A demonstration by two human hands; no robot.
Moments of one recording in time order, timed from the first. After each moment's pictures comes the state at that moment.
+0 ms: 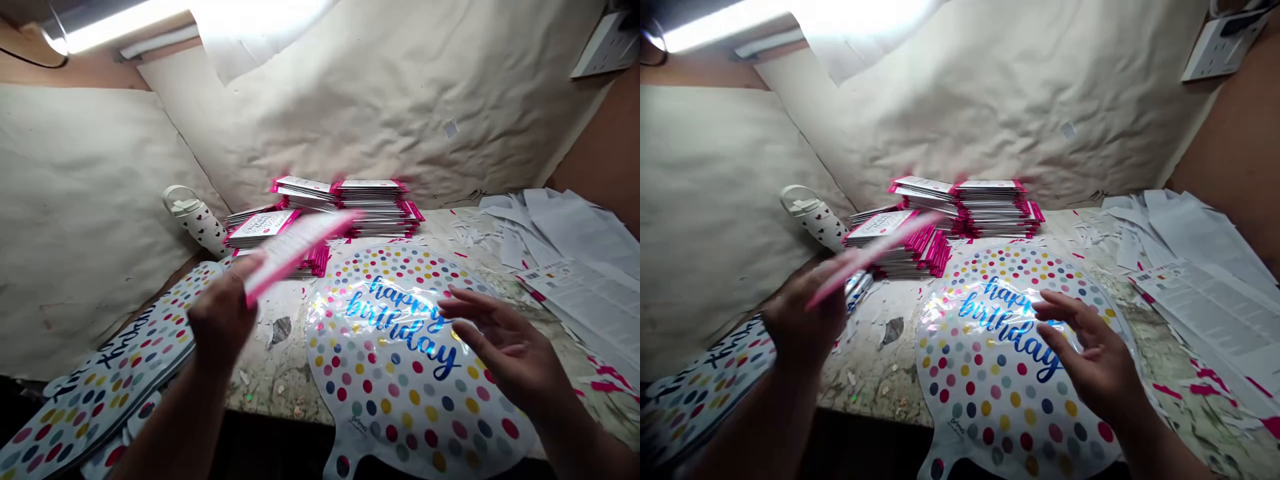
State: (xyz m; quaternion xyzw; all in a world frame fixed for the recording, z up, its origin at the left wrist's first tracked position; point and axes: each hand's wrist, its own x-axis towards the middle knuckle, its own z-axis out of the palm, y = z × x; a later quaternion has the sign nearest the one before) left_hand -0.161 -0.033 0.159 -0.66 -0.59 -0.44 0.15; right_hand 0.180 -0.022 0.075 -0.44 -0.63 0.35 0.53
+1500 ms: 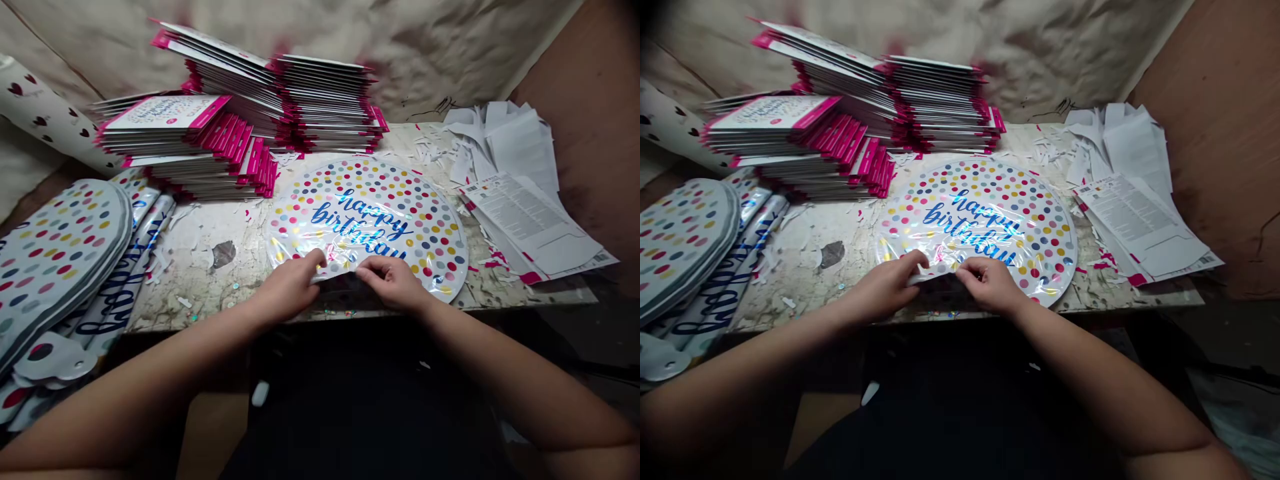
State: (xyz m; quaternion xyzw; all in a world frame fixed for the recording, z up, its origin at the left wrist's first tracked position) left_hand -0.060 -0.049 0.059 -0.81 -0.53 -0.03 -0.25; right_hand 0.151 -0.042 0.029 -0.46 -0.70 0.45 0.31
